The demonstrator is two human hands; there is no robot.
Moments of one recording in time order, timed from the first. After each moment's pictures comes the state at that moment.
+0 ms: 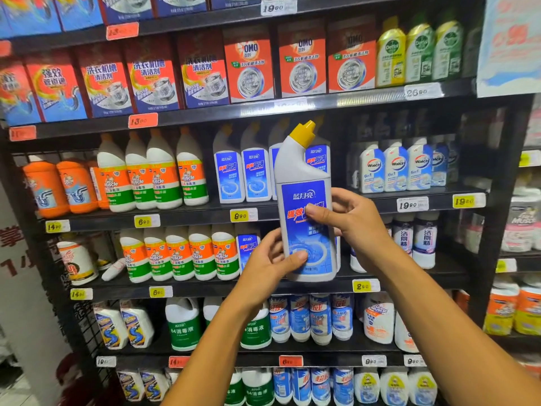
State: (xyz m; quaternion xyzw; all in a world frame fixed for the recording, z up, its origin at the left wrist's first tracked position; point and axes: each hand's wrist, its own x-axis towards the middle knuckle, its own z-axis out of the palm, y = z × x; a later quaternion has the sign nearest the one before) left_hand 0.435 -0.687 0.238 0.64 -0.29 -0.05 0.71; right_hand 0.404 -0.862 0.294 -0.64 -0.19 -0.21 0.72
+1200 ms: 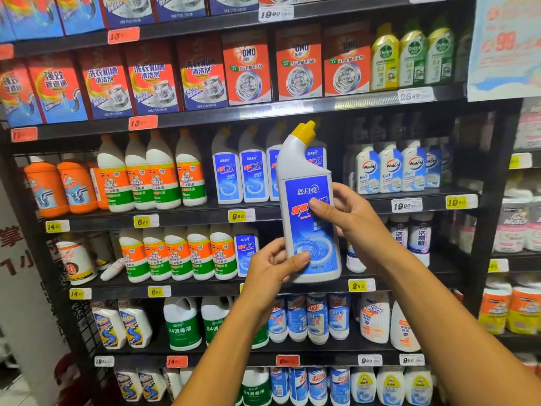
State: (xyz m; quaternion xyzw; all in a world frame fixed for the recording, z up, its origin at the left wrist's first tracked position) left_hand 0.420 -0.700 0.229 0.58 -0.28 -0.06 0.77; right_hand 0.395 -0.870 0.296 -0.65 -0.20 -0.18 0.71
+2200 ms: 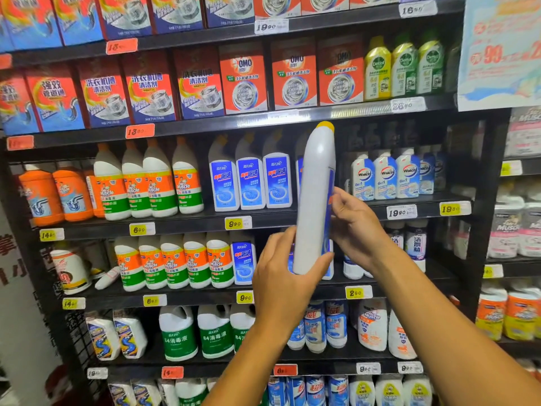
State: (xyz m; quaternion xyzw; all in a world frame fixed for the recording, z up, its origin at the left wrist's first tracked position) left_hand 0.392 -0.732 0.240 0.74 -0.26 0.35 0.51; right_hand 0.414 -0.883 0.297 -0.58 -0.17 -0.16 0.78
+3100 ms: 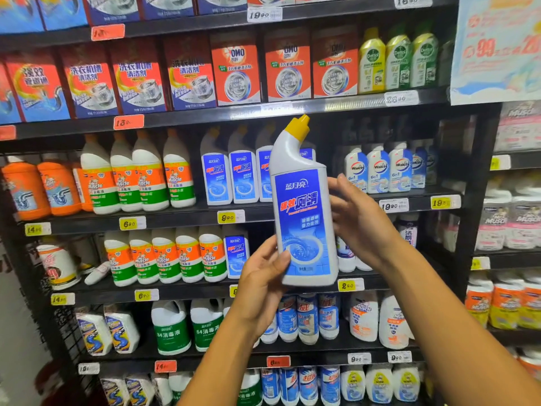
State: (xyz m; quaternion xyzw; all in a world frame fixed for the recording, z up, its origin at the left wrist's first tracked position) left_hand 0.408 -0.708 0.226 0.43 -0.29 -0.12 0.85; right_hand 0.385 -0.883 0.305 -0.62 -0.18 -0.17 0.75
